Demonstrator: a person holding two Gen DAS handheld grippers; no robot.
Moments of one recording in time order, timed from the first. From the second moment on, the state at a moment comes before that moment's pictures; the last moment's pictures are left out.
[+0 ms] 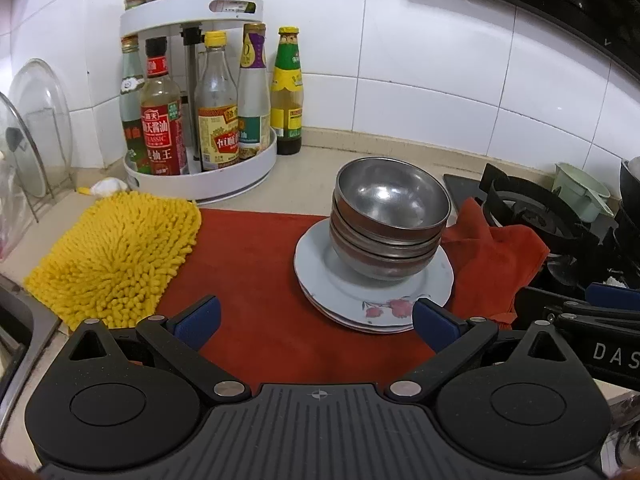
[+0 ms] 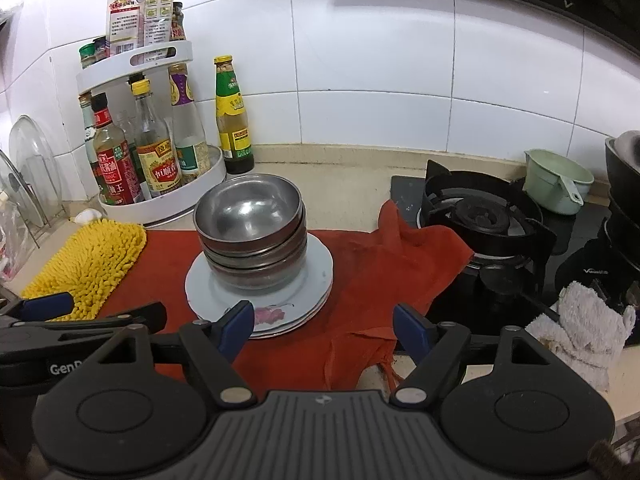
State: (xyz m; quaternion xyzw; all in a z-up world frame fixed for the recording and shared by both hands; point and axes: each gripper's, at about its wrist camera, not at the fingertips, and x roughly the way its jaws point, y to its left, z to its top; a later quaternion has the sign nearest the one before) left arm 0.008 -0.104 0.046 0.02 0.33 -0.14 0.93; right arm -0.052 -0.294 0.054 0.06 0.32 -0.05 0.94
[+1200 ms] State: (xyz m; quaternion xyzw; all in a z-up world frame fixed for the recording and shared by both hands) left arm 0.005 -0.115 0.047 0.08 0.31 -0.14 0.94; right arm -0.053 -0.298 0.048 0.07 0.33 -0.06 0.94
